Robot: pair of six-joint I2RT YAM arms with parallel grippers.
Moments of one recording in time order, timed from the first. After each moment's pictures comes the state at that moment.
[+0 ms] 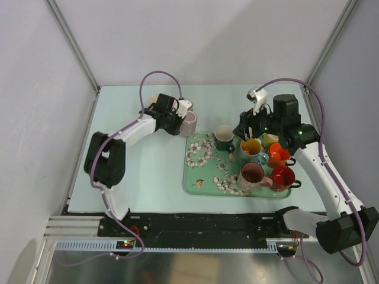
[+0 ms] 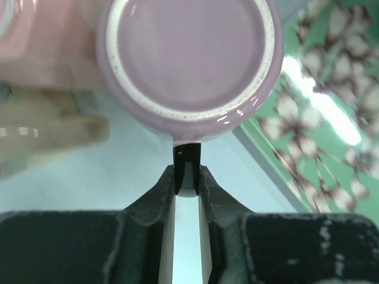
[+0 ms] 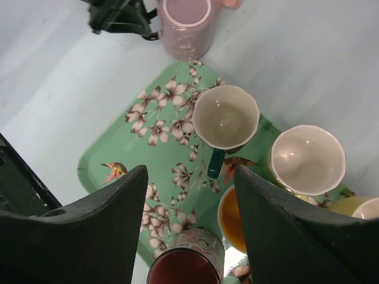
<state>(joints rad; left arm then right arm) -0.42 1.89 1.39 -0.40 0.17 0.29 0.30 1.16 1.21 -0.59 -0.45 -0.11</state>
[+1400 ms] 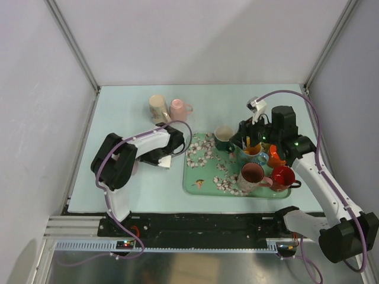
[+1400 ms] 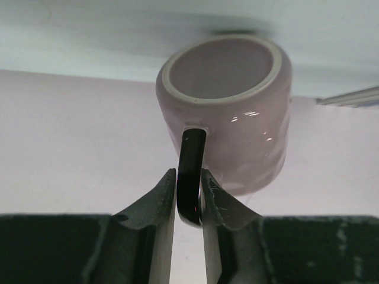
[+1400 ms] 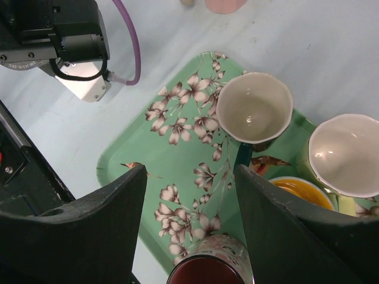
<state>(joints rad) -0.60 1.86 1.21 -1.32 -0.74 0.85 0.31 1.09 1.02 -0.43 -0.51 0.00</state>
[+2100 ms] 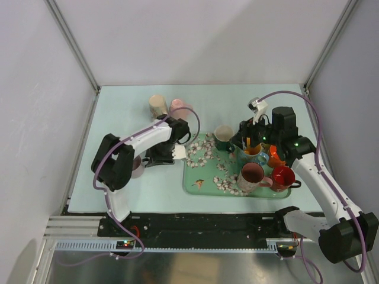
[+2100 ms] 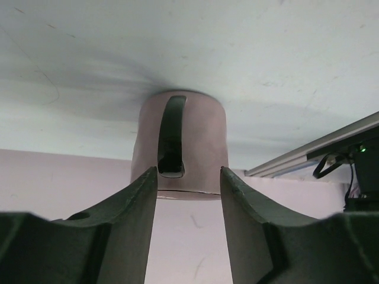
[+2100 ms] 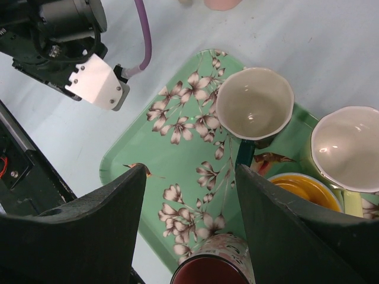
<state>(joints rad) -0.62 1.86 1.36 -1.33 -0.32 0.72 0.30 1.08 0.99 -0.41 -0.51 0.03</state>
